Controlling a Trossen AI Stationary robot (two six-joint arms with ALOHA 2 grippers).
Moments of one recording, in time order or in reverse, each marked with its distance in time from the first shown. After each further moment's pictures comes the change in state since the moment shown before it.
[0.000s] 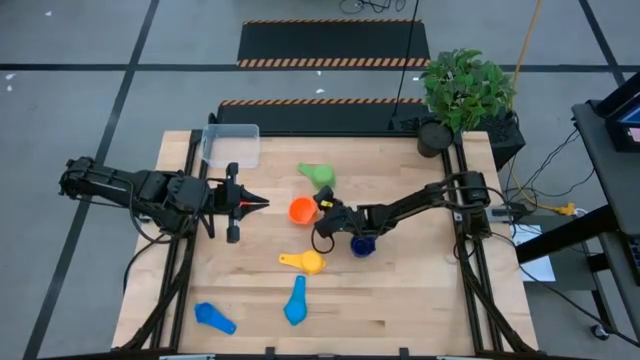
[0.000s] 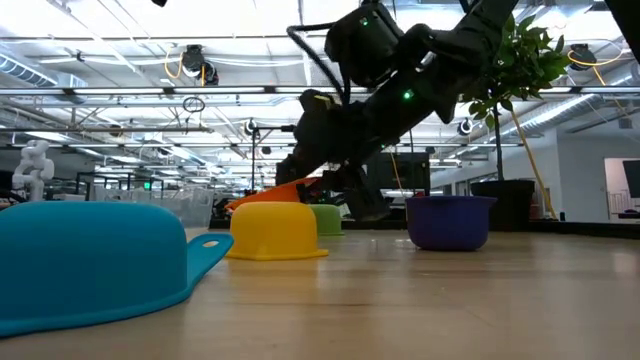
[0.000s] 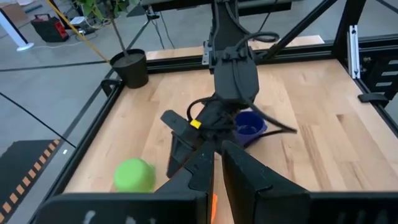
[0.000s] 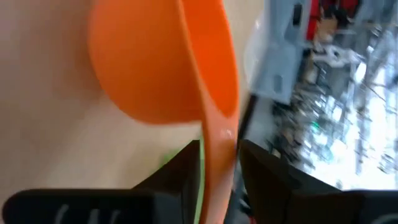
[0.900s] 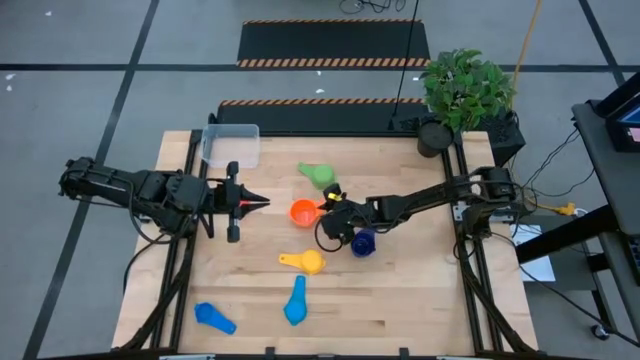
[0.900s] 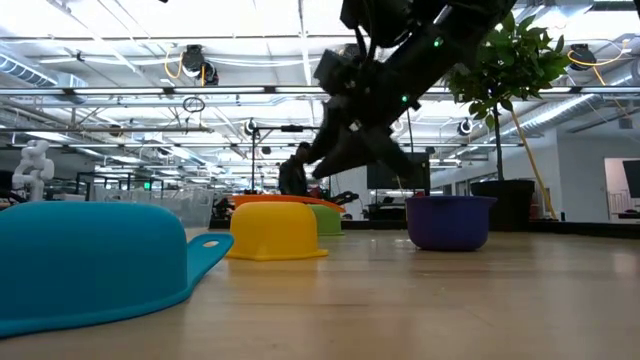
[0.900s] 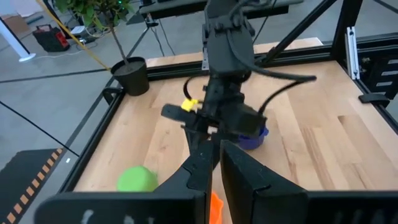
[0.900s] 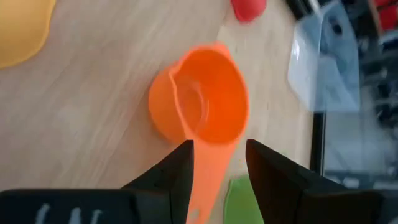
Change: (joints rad) left arm 0.003 0.000 0.000 0.026 -0.001 0.043; right arm -0.007 -0.197 0.000 -0.306 -0.305 0.456
